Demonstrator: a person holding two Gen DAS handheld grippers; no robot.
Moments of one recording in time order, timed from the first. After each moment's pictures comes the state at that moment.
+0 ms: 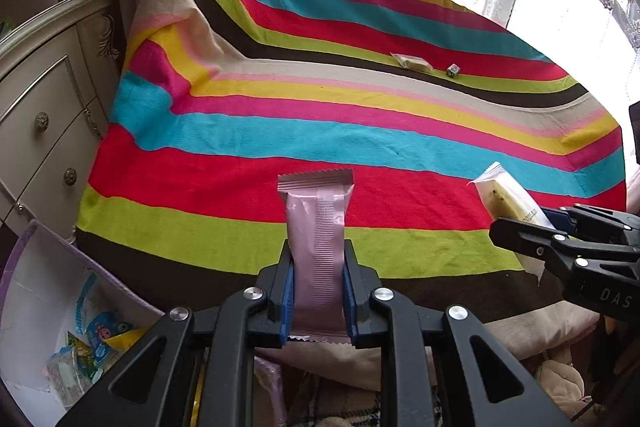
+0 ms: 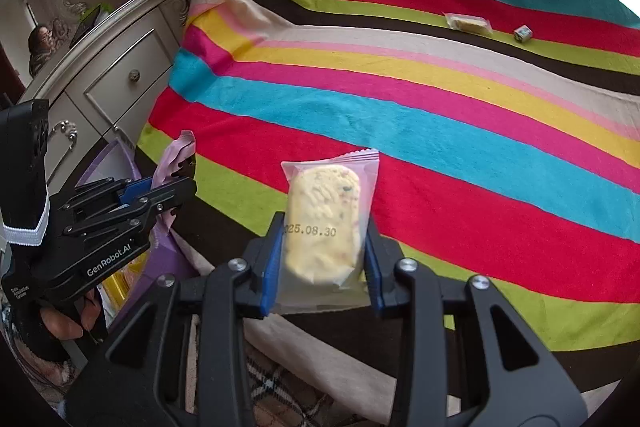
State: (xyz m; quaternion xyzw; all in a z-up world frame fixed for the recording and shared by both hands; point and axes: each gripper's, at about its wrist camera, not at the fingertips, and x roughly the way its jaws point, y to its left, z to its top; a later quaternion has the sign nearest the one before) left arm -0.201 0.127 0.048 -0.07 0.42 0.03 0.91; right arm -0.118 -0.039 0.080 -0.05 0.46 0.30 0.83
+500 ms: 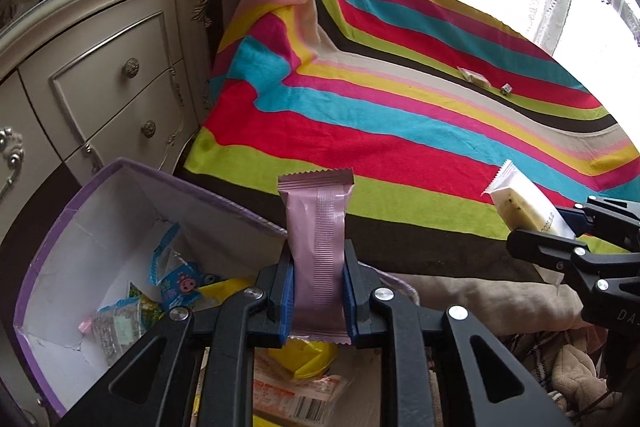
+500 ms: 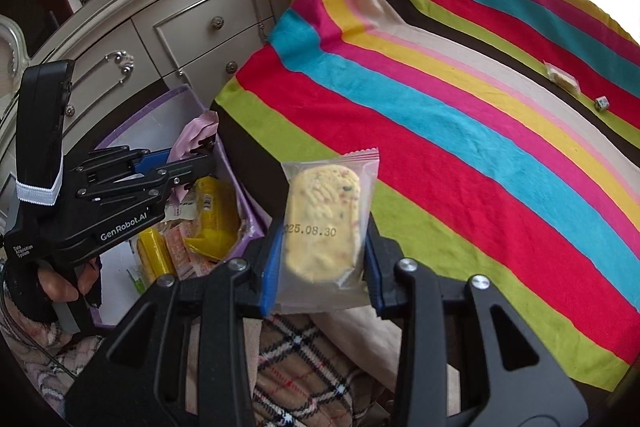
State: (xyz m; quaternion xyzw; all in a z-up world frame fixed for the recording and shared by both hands) left arm -0.268 0.205 0.048 -0.11 0.42 0.10 0.90; right arm -0.168 0.047 0.088 -0.14 0.44 0.40 0.79
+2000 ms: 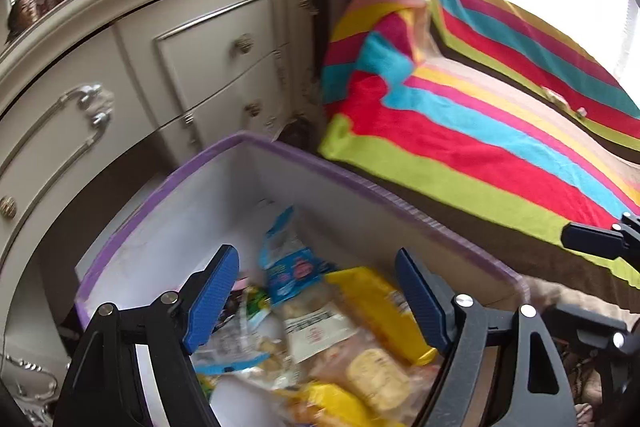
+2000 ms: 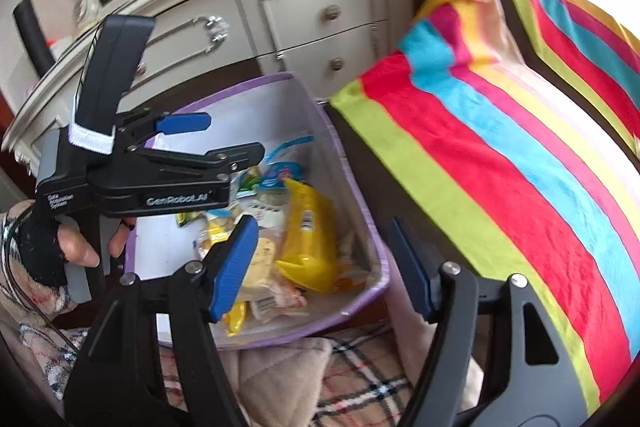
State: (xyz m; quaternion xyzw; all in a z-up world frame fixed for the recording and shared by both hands) left arm -0.286 0.258 0.053 -0.10 0.43 0.20 0.88; right arm -0.174 0.083 0.074 -0.13 0.42 0.49 0.76
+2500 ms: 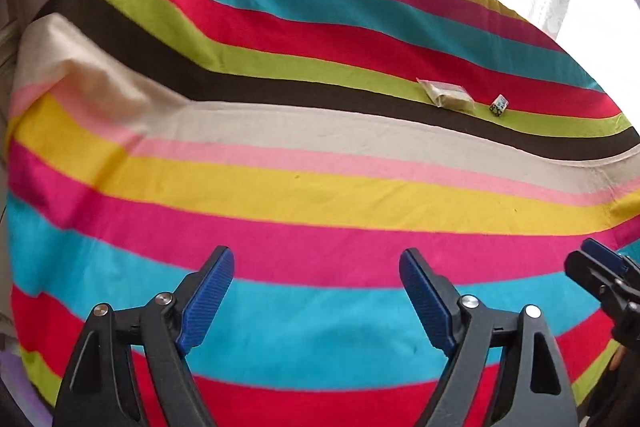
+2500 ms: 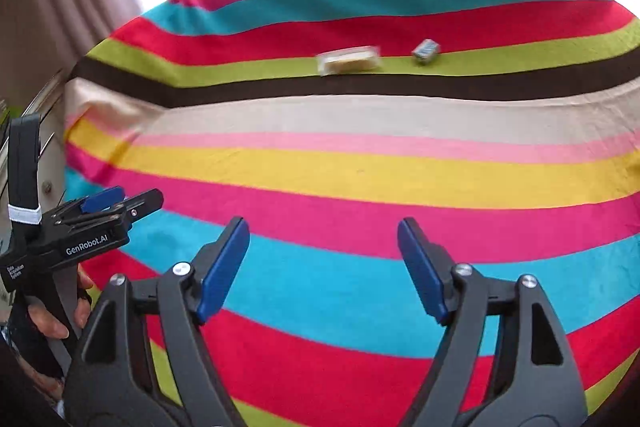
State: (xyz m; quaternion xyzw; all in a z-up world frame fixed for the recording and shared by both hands) left arm 0.009 0.101 0.032 -0.06 0.44 0.03 0.90; right arm 0.045 -0.141 0.069 0.05 0.45 0.13 0.88
